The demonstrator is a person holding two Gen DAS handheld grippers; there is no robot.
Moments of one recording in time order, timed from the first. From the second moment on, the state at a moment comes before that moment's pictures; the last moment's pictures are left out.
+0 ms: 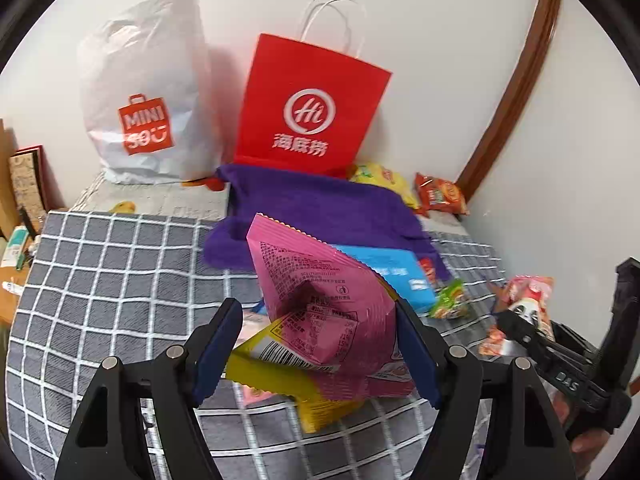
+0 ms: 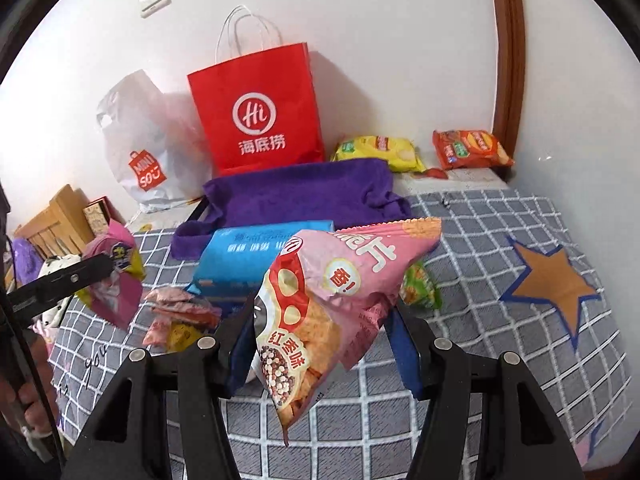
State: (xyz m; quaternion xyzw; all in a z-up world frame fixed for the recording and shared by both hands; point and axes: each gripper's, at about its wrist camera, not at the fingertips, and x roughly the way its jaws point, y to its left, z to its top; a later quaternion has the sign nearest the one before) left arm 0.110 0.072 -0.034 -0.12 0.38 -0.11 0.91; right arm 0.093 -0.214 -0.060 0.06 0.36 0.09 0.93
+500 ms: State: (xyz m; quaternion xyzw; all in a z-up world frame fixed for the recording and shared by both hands) left arm 0.146 0.047 0.003 -0.09 0.36 -0.12 0.92; right arm 0.148 -0.214 -0.028 0.07 0.35 0.11 0.93
